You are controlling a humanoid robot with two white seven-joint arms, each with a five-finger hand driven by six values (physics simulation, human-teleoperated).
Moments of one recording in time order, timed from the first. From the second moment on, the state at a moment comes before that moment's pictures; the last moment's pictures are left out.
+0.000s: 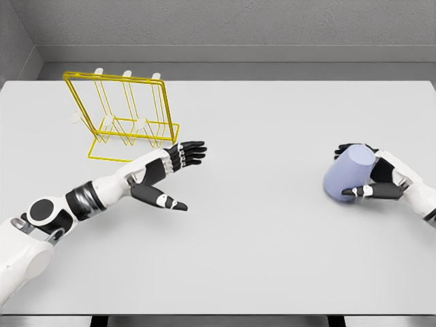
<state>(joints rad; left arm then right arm) -0.34 0.57 -0.65 -1.45 0.72 -0.23 -0.58 -0.25 -0.80 0.55 -1.15 -0.91 -0.47 0.61</state>
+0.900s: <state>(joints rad) -0.34 0.57 -0.65 -1.44 0.72 -0.23 -0.58 -0.28 -0.77 0.55 -1.33 -0.88 -0.48 0.61</state>
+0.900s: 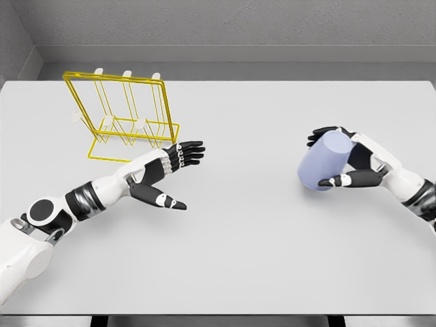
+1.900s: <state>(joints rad) -0.34 0.57 -0.64 -1.42 0.72 -0.23 -0.58 -0.37 -0.63 0.68 -1.36 -0.80 -0.47 0.61</state>
